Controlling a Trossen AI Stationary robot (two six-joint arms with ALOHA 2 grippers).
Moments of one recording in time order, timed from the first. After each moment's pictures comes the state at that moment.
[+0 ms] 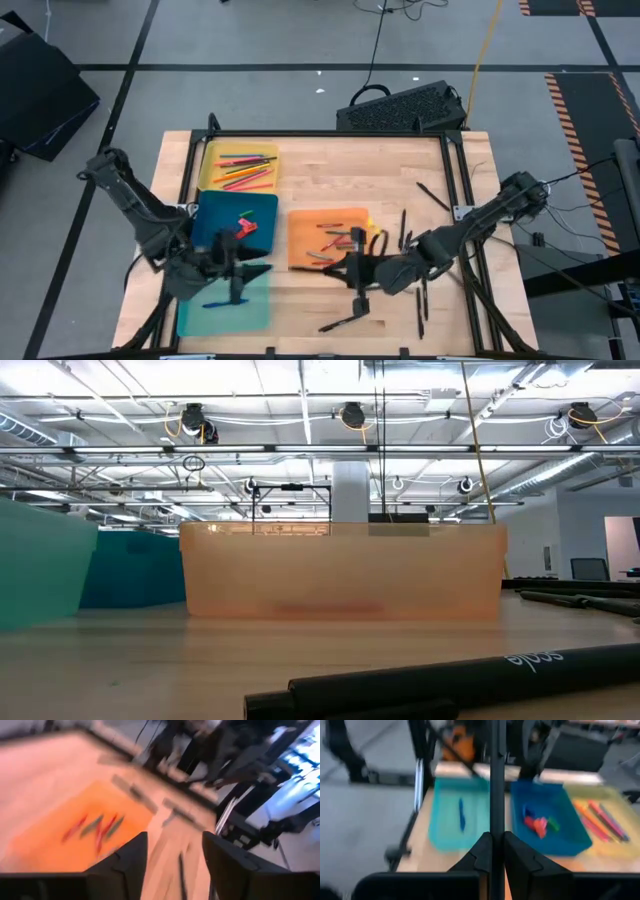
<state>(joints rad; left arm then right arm) -0.80 1.22 1.04 -0.33 -0.87 -0.90 0.54 1.60 1.40 -0.27 0.49 0.20</state>
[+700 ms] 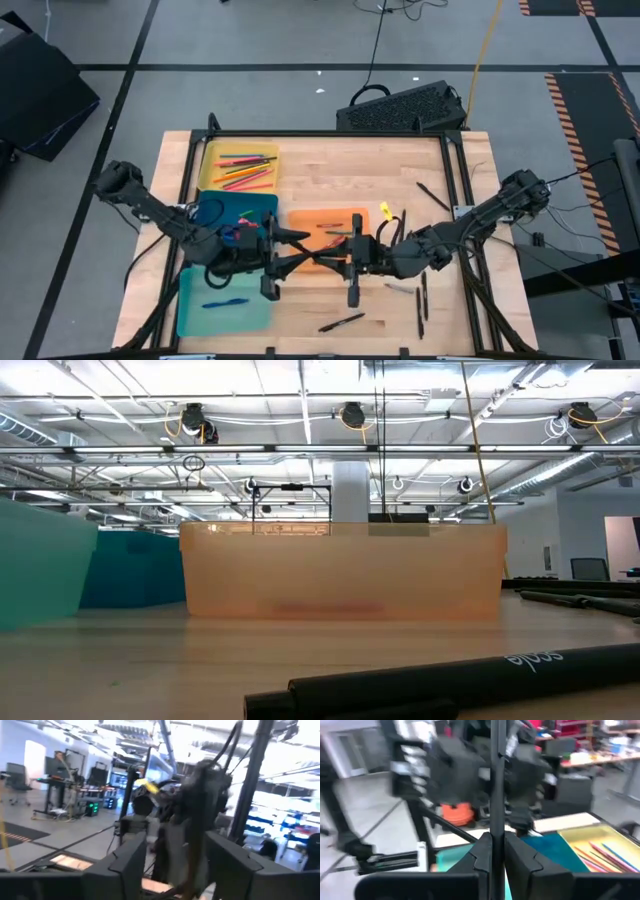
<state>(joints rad) -0.58 1.44 1.04 0.77 -0.68 -0.01 0.51 1.58 1.36 0.14 0.57 0.20</state>
